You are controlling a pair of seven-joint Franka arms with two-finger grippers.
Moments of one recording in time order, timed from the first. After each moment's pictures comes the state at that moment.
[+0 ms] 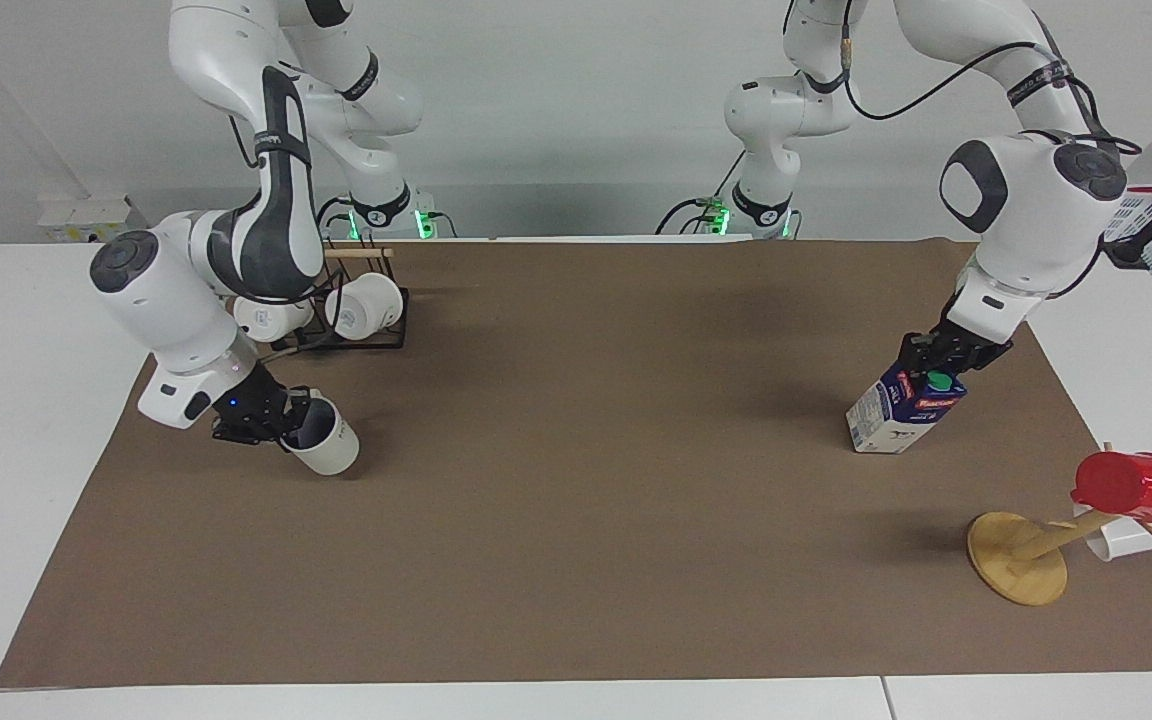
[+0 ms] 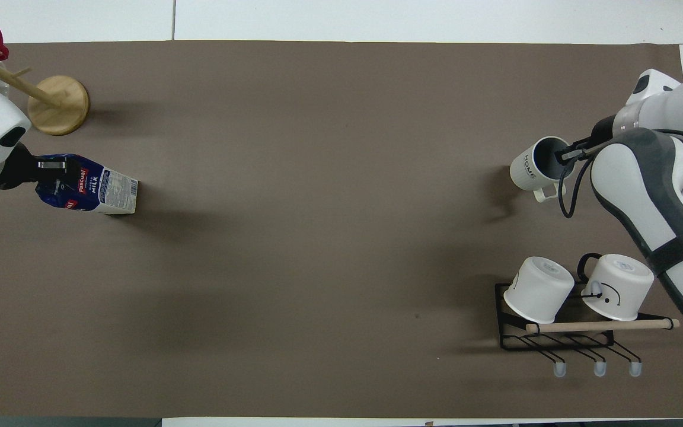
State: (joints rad) left arm 0.00 0.06 0.02 -1.93 -0.01 2.07 0.07; right arm 0.00 0.24 -0.03 -1.80 0.11 2.10 -0.39
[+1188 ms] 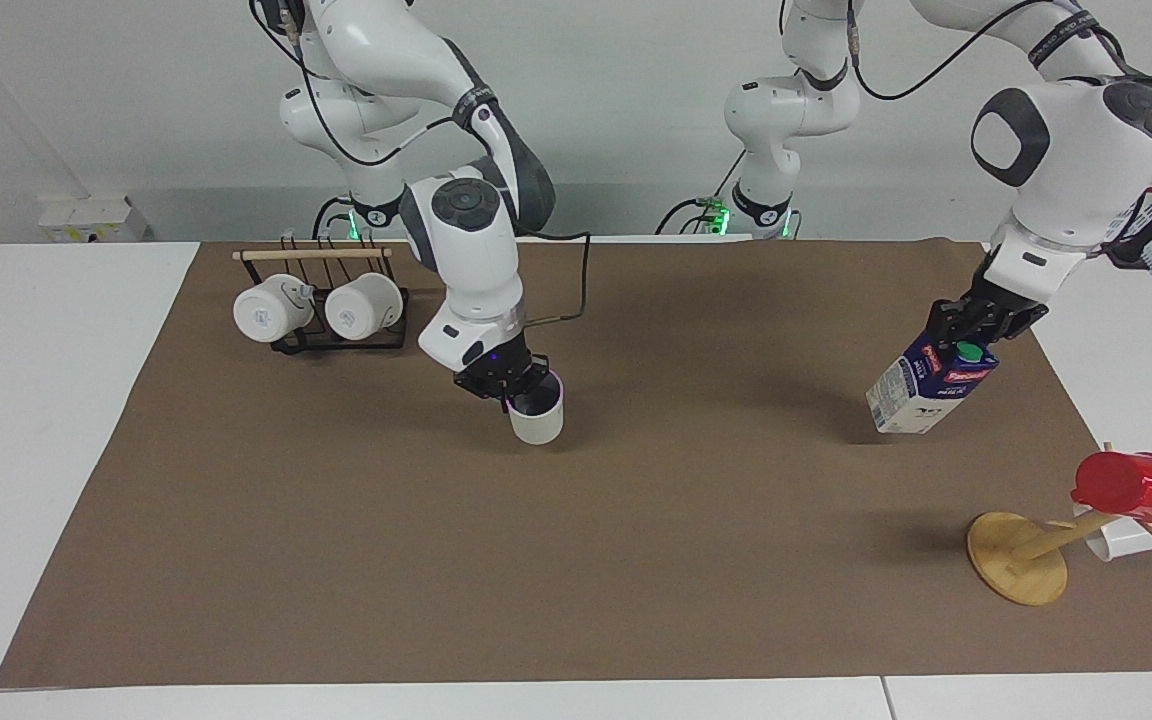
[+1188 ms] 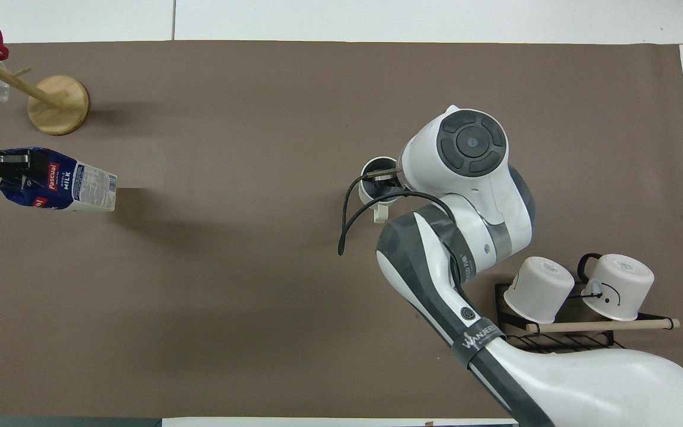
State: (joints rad) left arm 0.02 0.01 0.03 -1.84 -0.01 1.94 0.07; right arm 0.48 0.29 -0.02 -1.80 0.01 2.20 0.40
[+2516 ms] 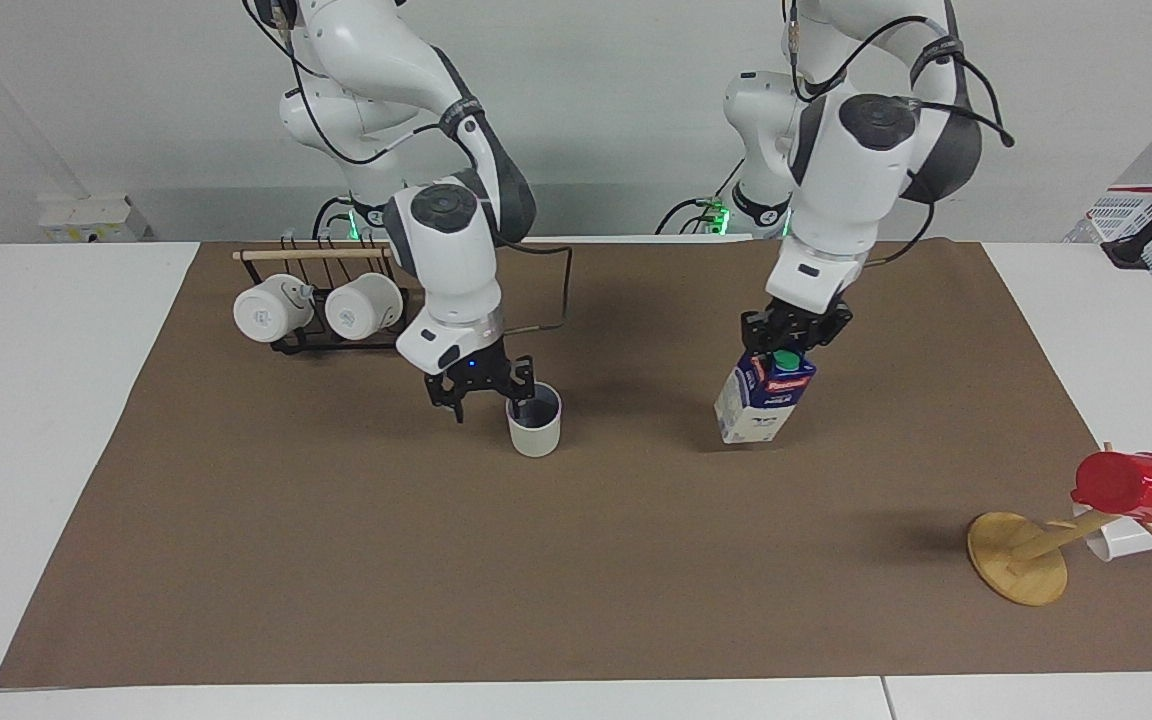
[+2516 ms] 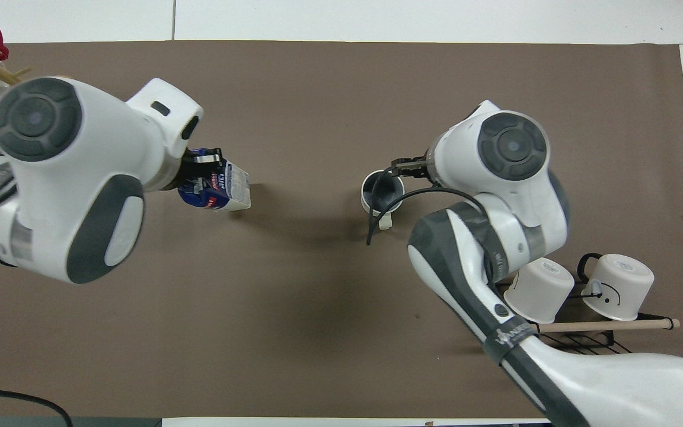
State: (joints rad) left arm -0.44 0.08 0.00 -1.82 0.03 2.01 -0.54; right arm 0.39 0.21 -0.04 -1.83 -0.03 2.21 0.40
